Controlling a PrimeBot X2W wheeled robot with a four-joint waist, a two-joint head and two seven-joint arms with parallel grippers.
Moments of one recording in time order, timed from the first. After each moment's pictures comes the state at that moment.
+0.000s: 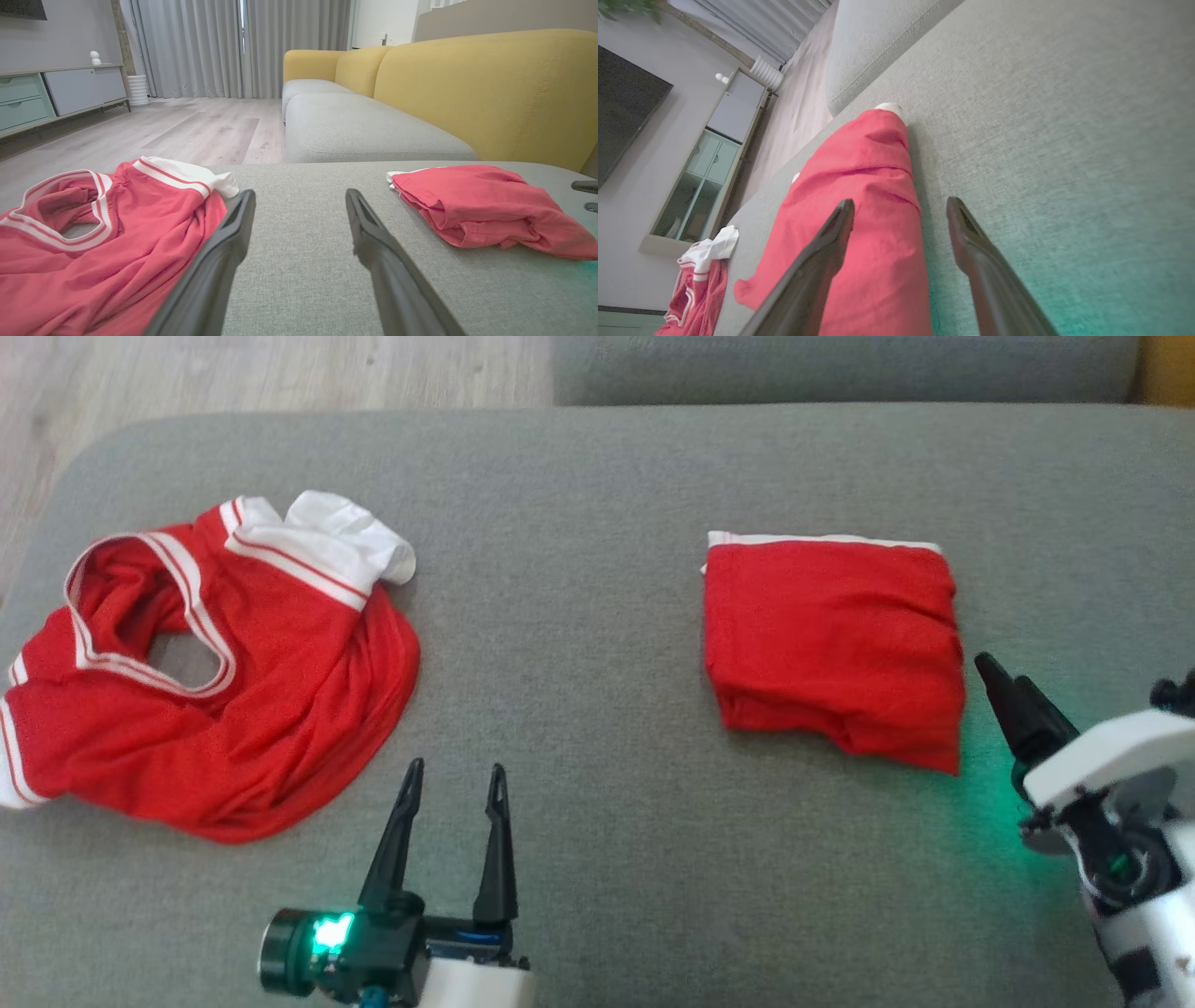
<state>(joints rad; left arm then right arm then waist) 0.05 0.05 -0.41 0.06 -0.13 0.21 -0.26 -0.27 -0.33 0.16 0.48 1.00 0.13 0.19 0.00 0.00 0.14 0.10</state>
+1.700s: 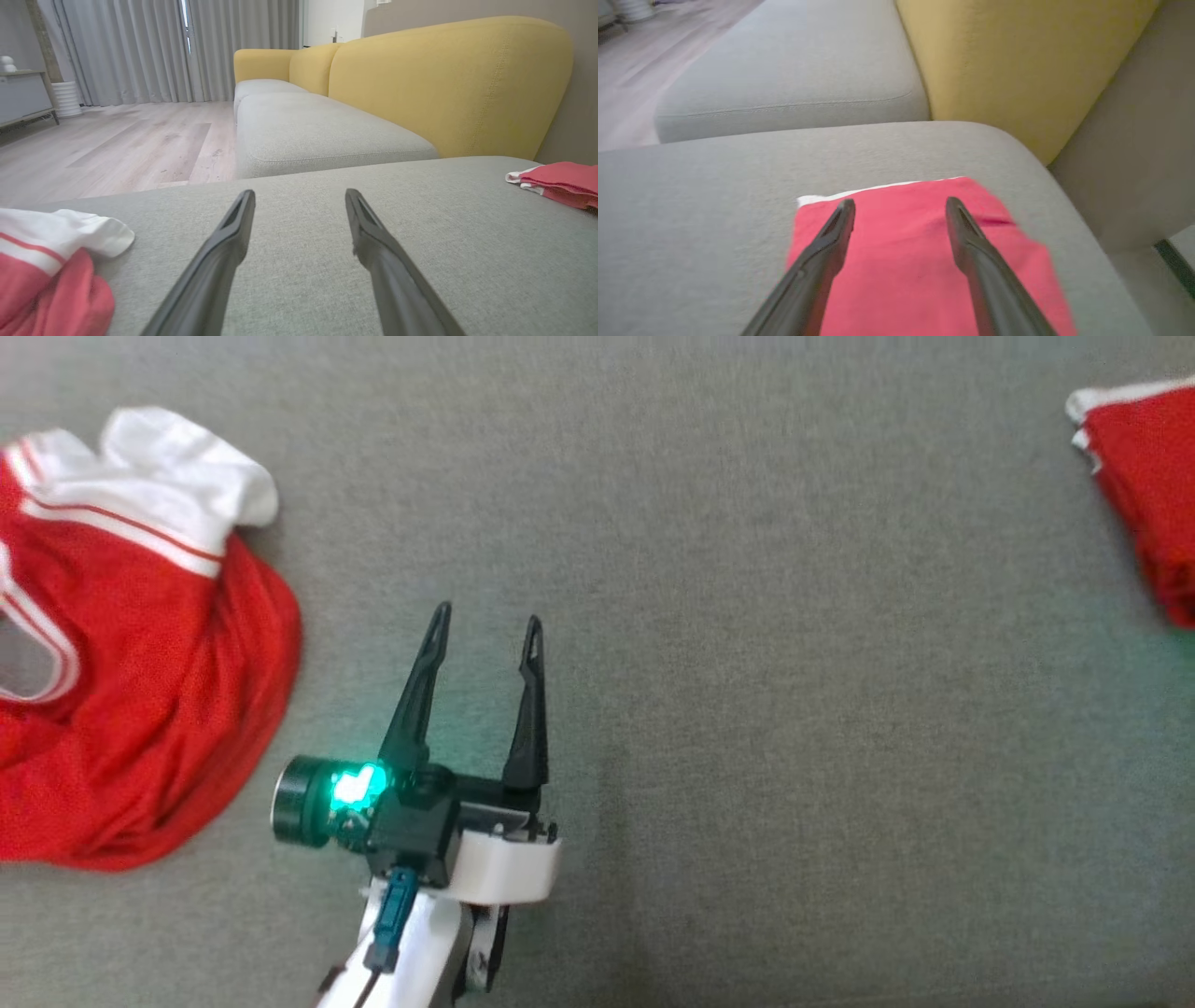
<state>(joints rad) -0.23 0.05 -0.48 0.07 -0.12 0.25 -0.26 -0.56 -0.76 0.19 0.58 0.76 0.13 0.07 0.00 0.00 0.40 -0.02</state>
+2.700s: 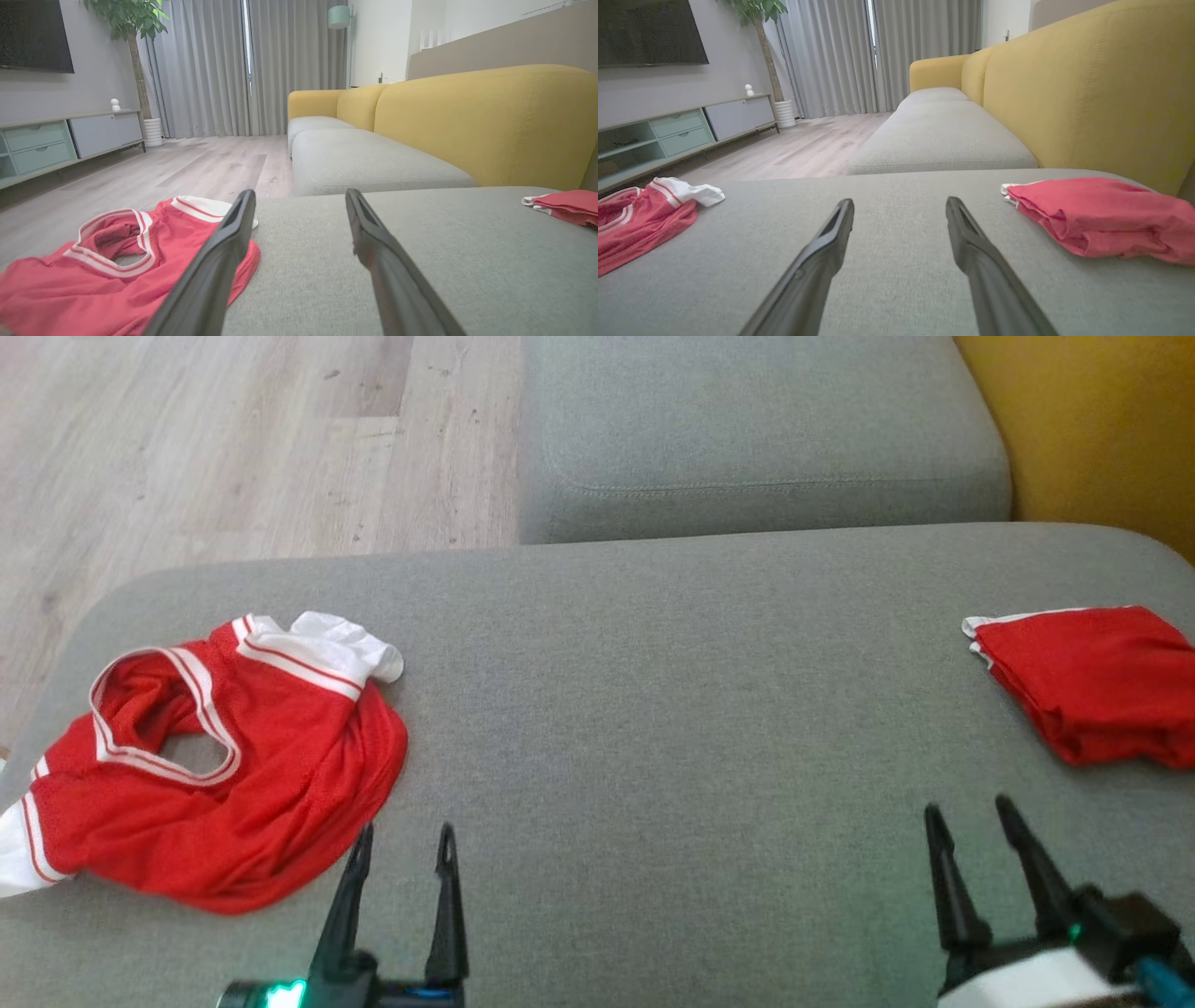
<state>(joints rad) 0.15 0.06 -0.31 0.05 -0.09 0.19 -0.26 0.14 -0.15 0.09 0.17 0.22 0.13 -0.25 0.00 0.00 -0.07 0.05</state>
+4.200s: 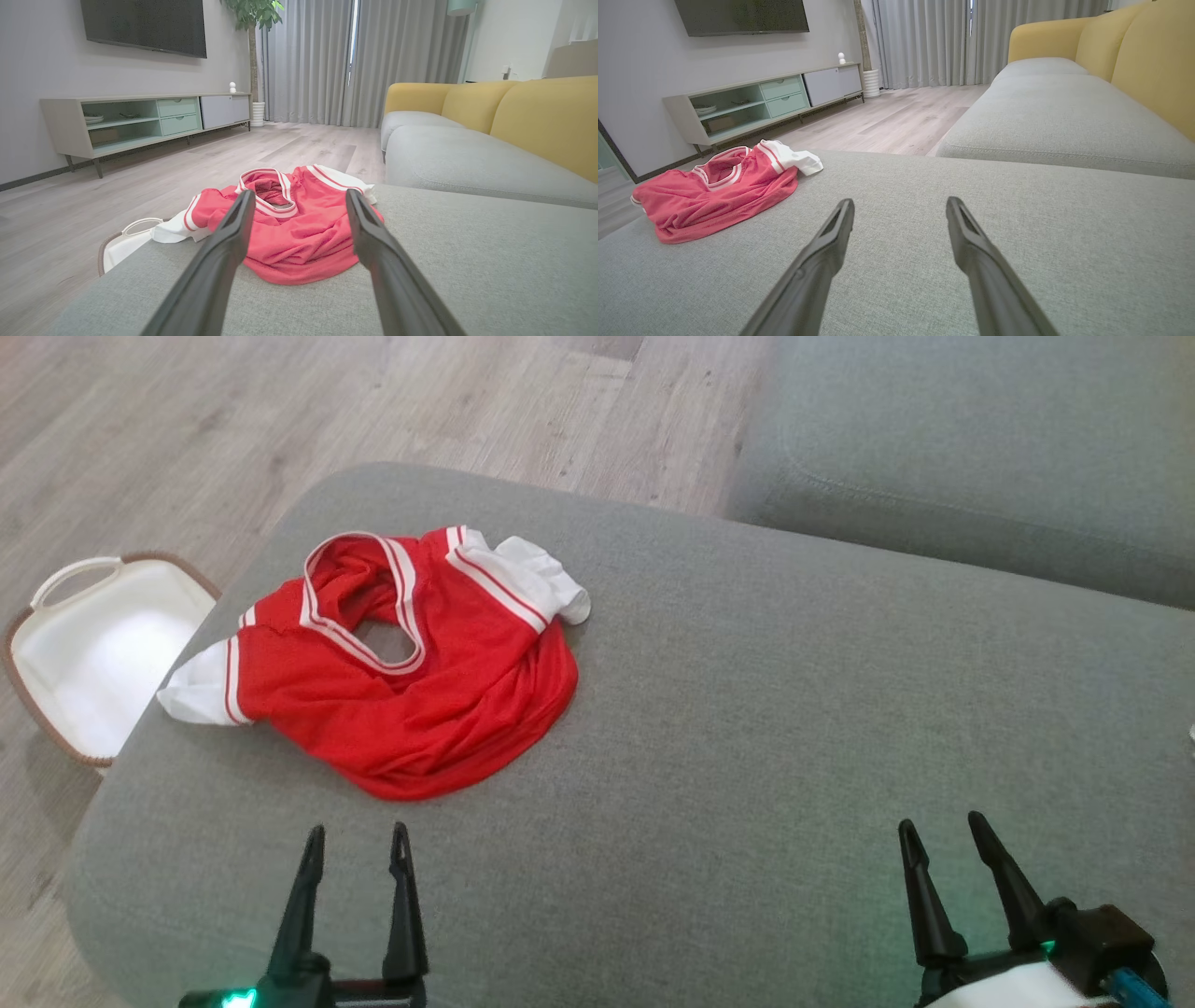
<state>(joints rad) 0.19 0.06 -0.22 0.02 -0.09 0.15 -0.26 0.18 -0.11 0.10 0.17 0.21 0.13 -0.25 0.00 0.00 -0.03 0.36</state>
